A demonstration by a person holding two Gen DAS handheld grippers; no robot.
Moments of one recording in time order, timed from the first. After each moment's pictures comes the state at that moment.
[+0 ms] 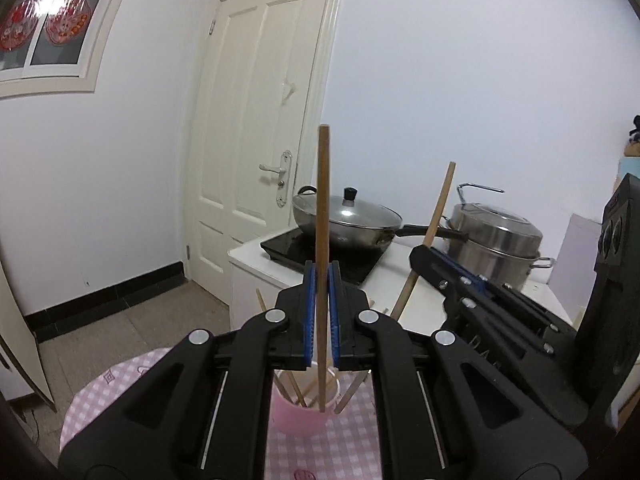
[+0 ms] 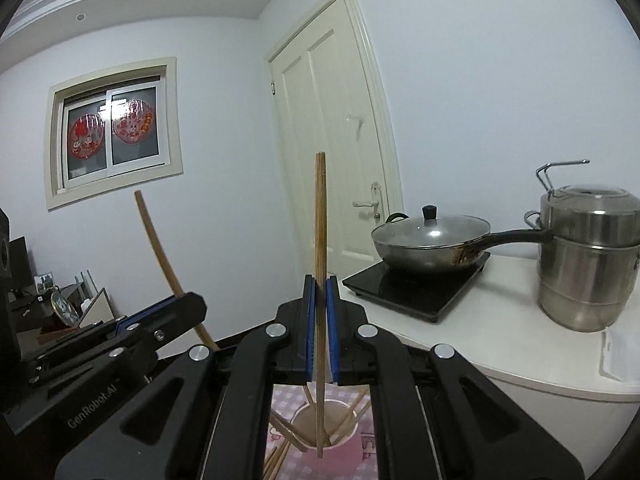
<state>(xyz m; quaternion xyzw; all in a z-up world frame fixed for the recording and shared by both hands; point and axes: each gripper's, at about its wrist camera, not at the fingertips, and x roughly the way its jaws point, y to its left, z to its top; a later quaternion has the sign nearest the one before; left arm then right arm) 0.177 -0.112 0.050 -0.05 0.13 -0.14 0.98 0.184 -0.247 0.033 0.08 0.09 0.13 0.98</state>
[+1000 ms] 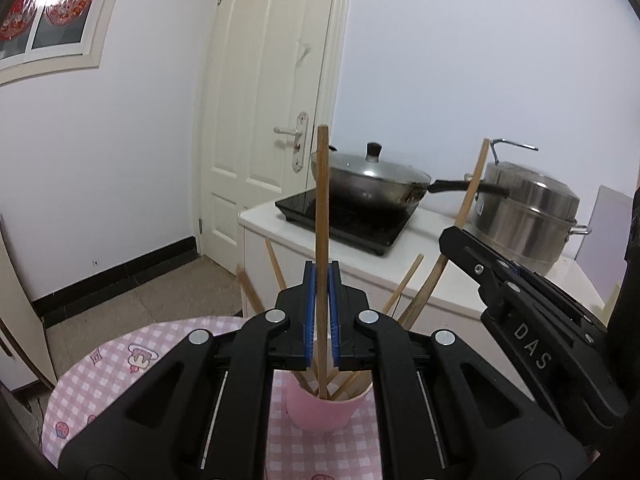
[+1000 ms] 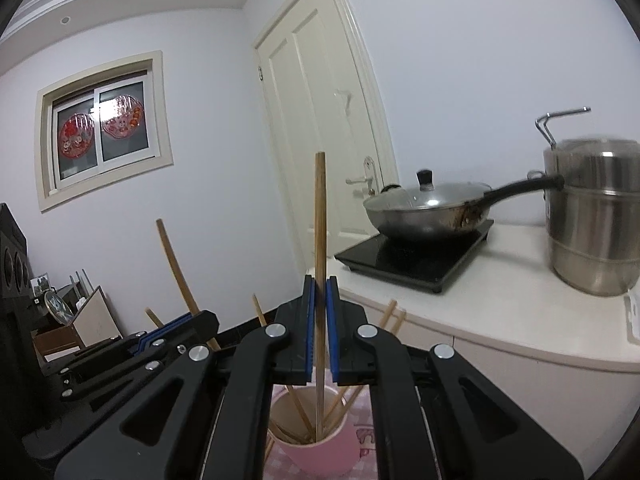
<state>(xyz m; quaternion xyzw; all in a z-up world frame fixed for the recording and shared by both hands) 0.227 -0.123 -0.021 -0.04 0.19 -0.12 0.97 0.214 -0.259 -0.018 0.10 0.12 0.13 0.98</state>
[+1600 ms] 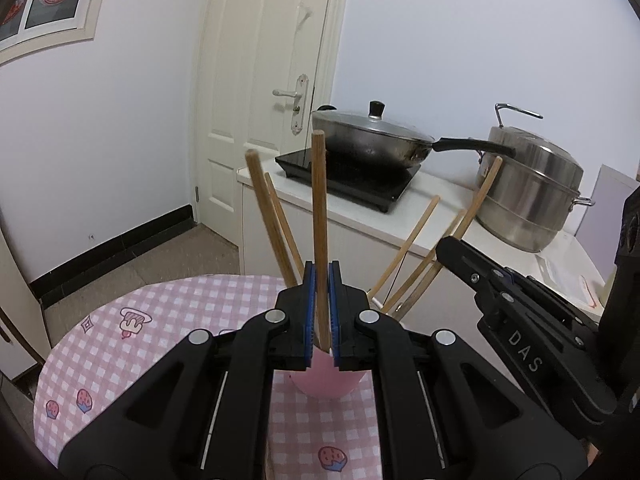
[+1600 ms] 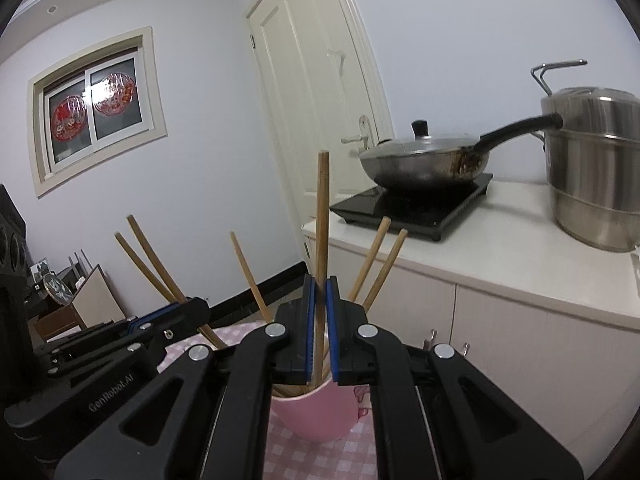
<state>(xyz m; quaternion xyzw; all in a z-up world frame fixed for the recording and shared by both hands) 0.228 -0.113 -0.057 -0.04 0.24 -0.12 0.96 0.214 -0.258 -0.060 0.10 0.18 0.13 0.97</state>
